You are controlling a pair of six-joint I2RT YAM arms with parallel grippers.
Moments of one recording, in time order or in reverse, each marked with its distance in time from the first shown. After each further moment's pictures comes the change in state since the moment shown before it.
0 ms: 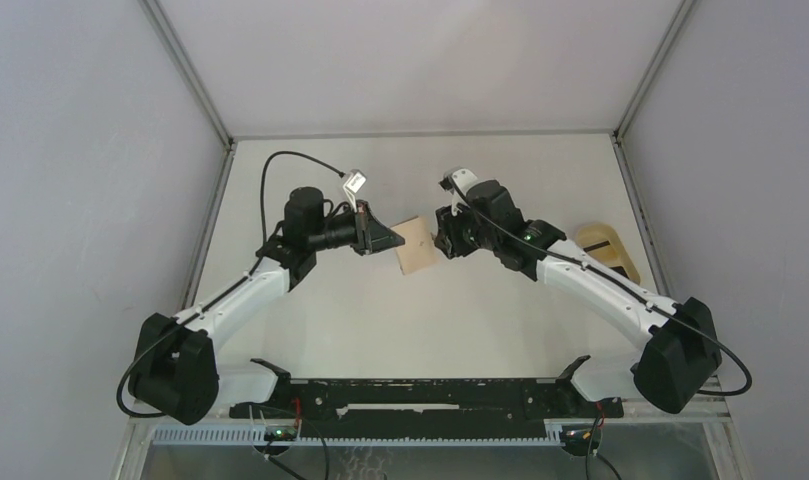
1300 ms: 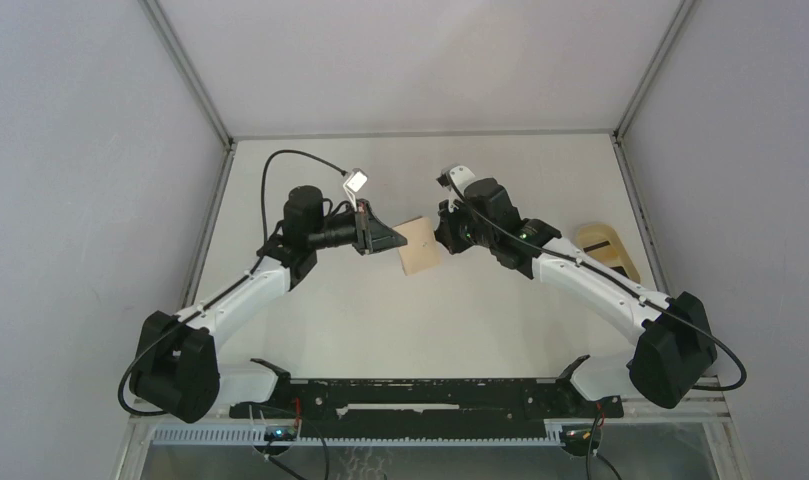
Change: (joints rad) left arm 0.004 0.010 0.000 0.053 0.068 -0.026; right arm -0.011 0.034 -0.004 0.072 -0.015 0.011
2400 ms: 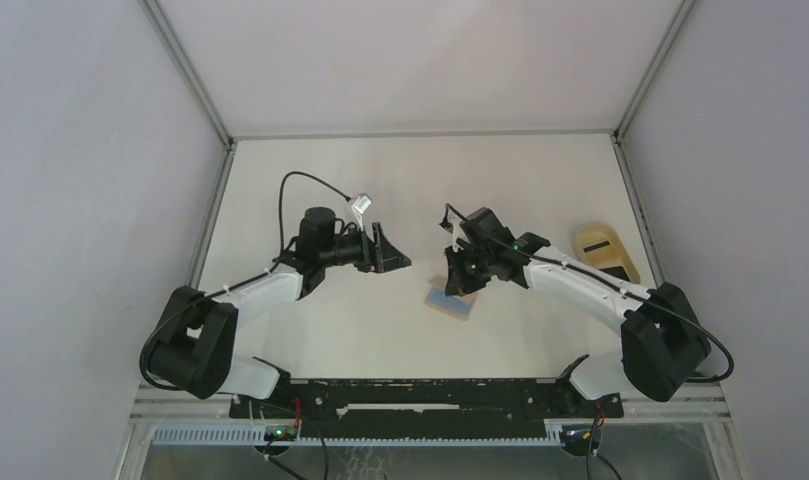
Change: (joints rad) left arm -0.005 0.113 -0.149 0.081 -0.121 0.000; right arm 0.006 0.042 -0.145 -0.211 -0.191 0.117
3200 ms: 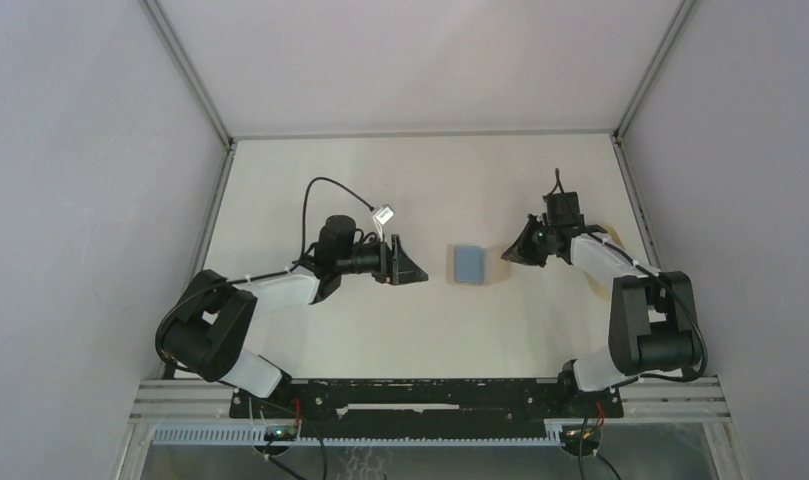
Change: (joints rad) left arm -0.120 0.111 -0.019 0.153 0.041 -0.064; right arm -0.579 0.083 -0.098 0.188 -0.083 0.302
